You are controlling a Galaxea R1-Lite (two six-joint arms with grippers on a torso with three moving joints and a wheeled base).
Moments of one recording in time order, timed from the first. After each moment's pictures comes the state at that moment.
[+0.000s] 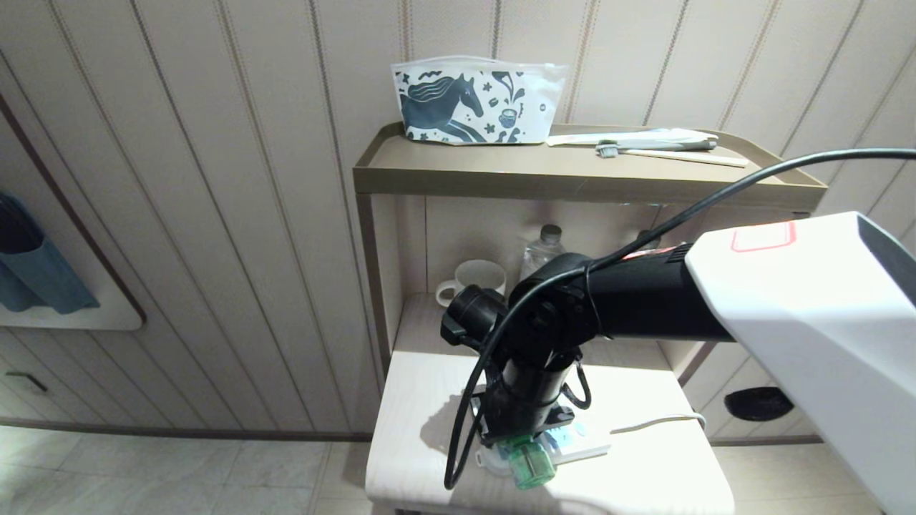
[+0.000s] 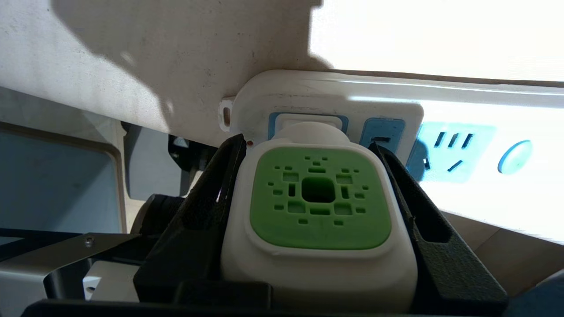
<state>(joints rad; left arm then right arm) 0.00 0.00 -0.04 0.12 0.00 0.00 0.75 2.25 -1.66 0.85 -0.10 0.55</state>
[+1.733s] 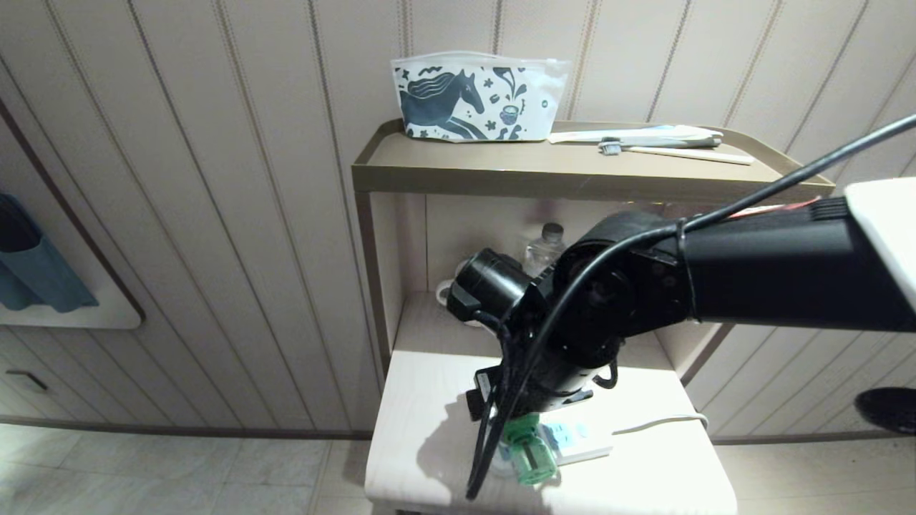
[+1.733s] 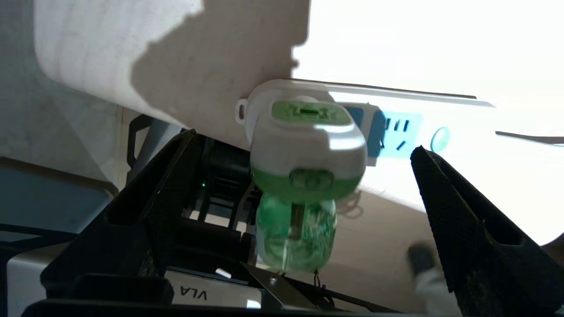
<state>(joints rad) 0.00 0.00 -0.04 0.12 0.00 0.00 0.82 2.04 -1.69 0.84 -0.22 0.55</state>
